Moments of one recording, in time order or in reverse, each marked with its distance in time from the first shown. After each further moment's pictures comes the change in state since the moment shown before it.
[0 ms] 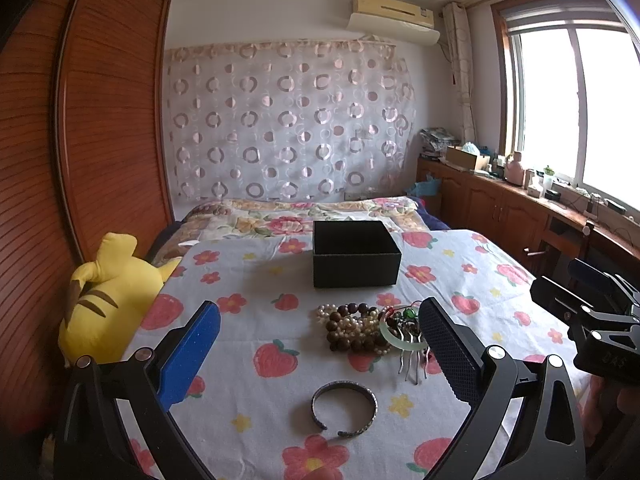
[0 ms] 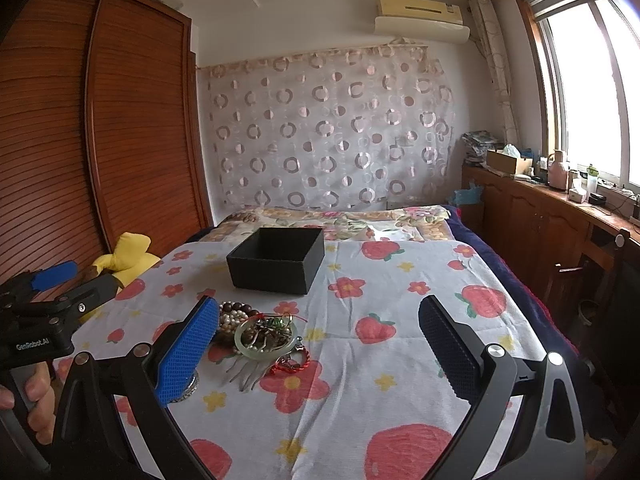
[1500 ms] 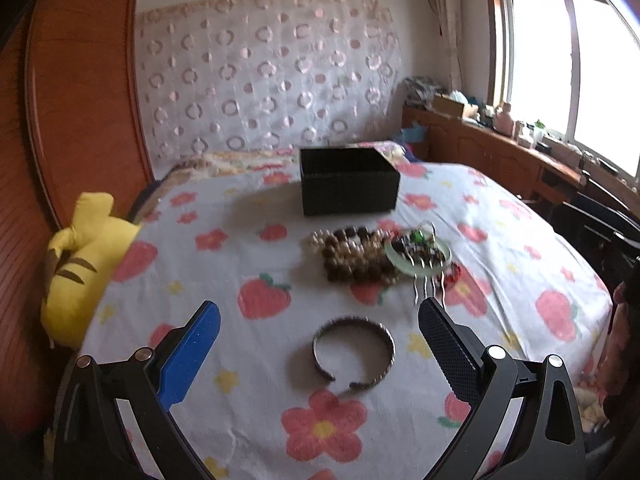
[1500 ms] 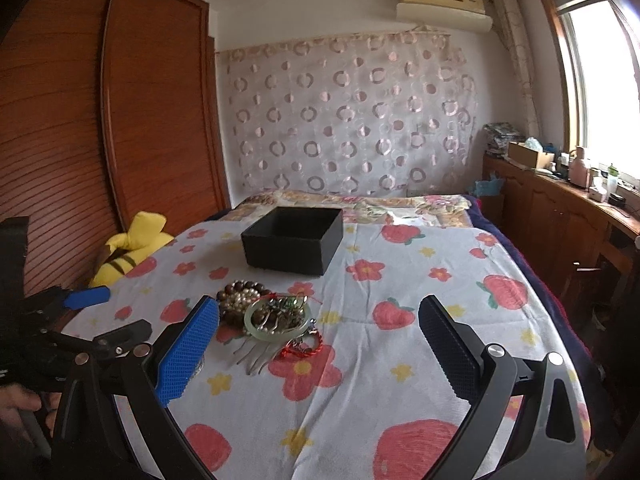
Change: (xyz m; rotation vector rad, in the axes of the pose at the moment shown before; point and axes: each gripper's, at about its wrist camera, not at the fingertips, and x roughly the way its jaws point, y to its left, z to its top) left arm 0.048 0.005 -0.053 0.043 0.206 -0.074; right arm 0.021 0.004 -0.015 -0.042 0.070 0.094
